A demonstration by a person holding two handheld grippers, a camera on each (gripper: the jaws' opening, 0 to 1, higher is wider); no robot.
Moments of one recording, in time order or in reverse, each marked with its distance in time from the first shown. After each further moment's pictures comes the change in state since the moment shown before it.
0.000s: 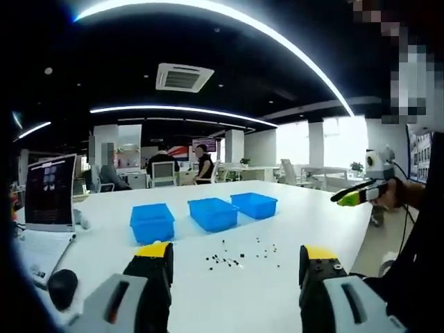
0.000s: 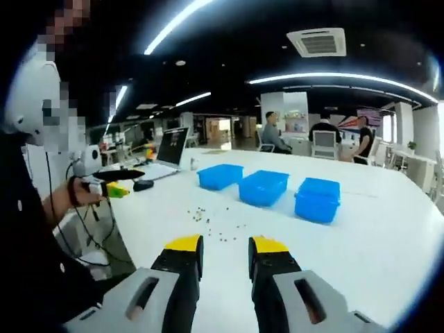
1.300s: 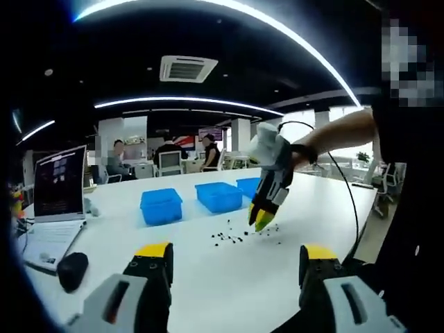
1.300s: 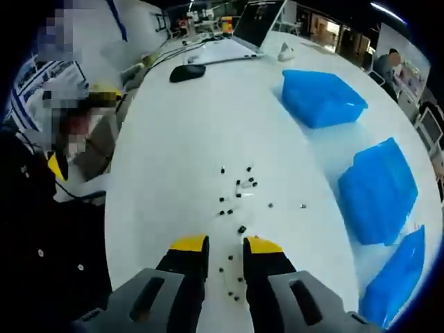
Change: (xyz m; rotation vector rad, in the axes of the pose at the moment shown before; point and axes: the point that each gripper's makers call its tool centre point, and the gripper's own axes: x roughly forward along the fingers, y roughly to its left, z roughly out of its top) left arm -0.026 -0.001 -0.025 0.008 0.074 0.050; right arm 0.196 0.051 -0.048 -0.343 0.768 0.500
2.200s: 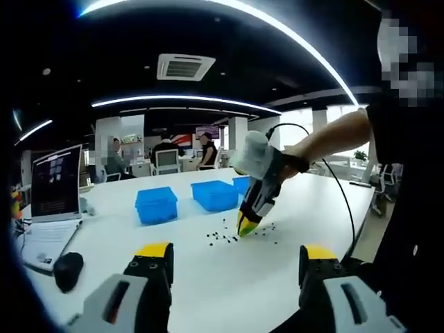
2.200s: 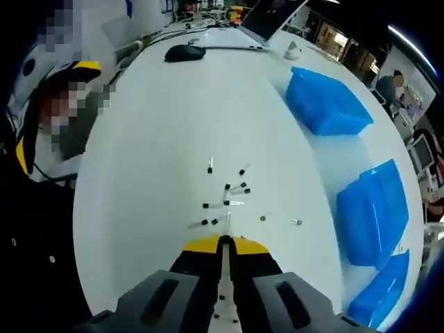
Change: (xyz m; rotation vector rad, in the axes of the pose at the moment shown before) left arm 0.008 -0.008 -0.002 0.003 0.009 -0.022; right arm 0.017 -0.018 0.001 -0.112 0.035 -0.116
